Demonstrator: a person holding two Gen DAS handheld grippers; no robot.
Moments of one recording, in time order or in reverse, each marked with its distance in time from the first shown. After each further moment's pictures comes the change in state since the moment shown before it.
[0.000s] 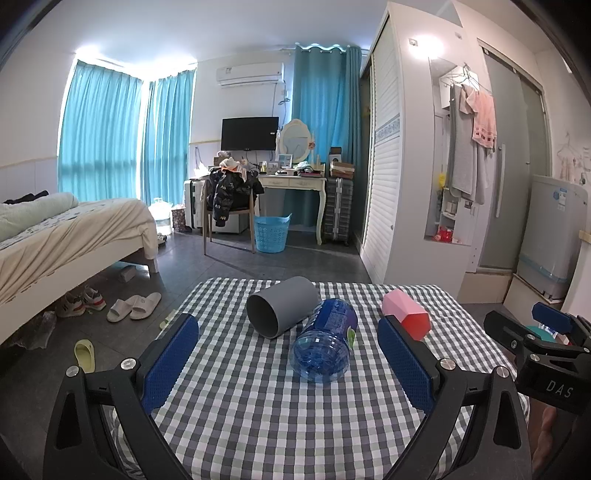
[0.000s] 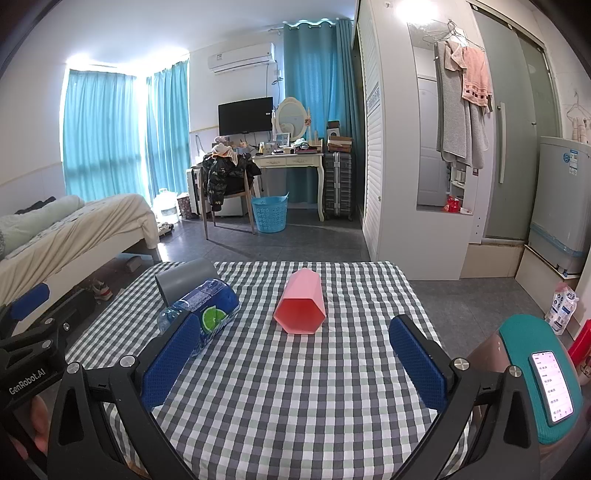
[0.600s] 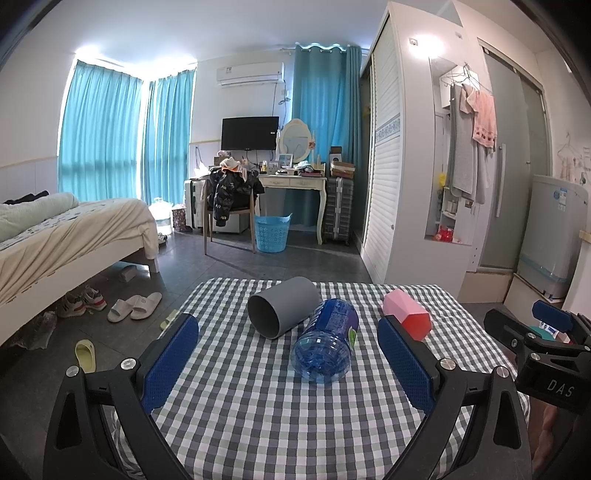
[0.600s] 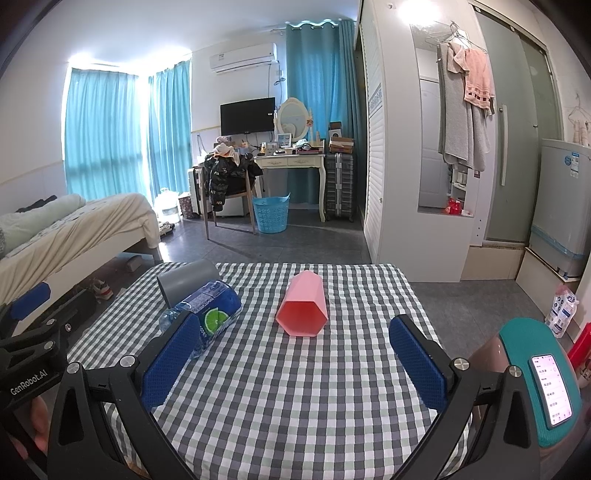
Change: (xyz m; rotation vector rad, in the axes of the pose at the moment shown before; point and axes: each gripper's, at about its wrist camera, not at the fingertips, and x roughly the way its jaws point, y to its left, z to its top) left arm 0.000 0.001 0.001 0.000 0.001 0.002; right arm 0.000 0.000 -0.004 -0.002 0.000 0.001
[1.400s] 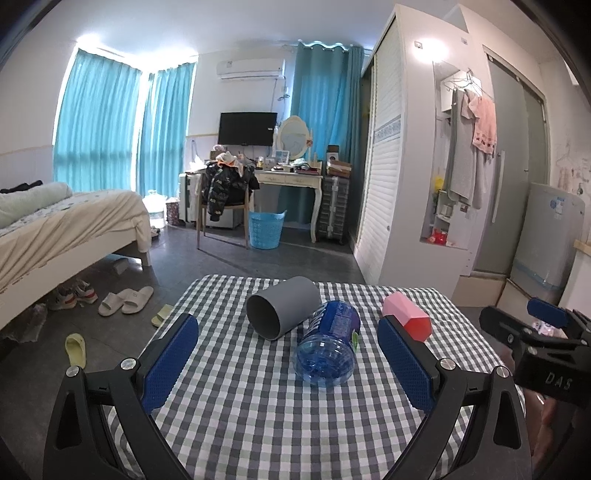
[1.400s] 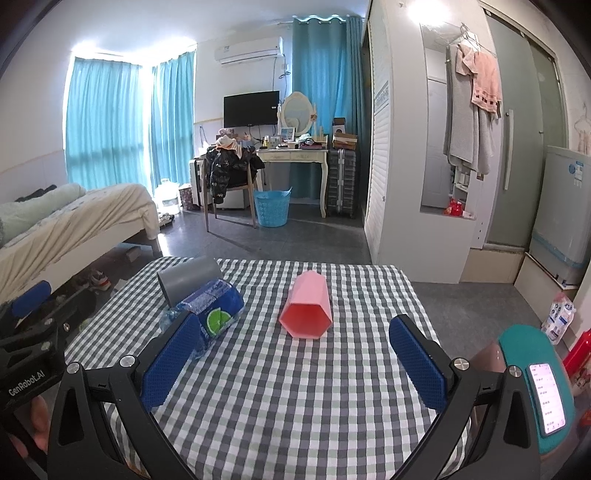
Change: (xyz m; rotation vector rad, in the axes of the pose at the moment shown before) left arm 0.015 0.022 -0.001 -0.032 0.016 -0.044; right arm 0.016 0.021 0.010 -0.039 0.028 -0.008
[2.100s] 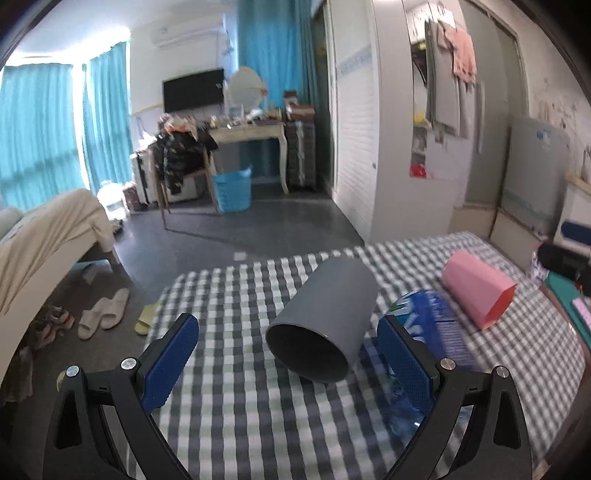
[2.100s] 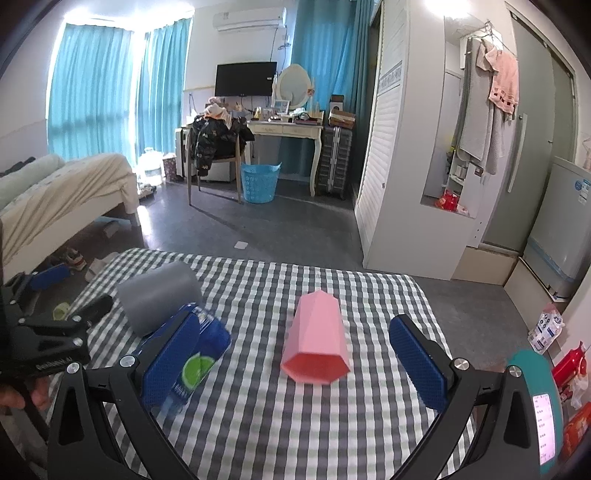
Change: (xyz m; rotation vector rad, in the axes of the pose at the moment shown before) left arm 0.175 0.040 0.021 0.209 0.226 -0.116; right arm 0.101 0.021 0.041 -0.059 0.123 -0.077
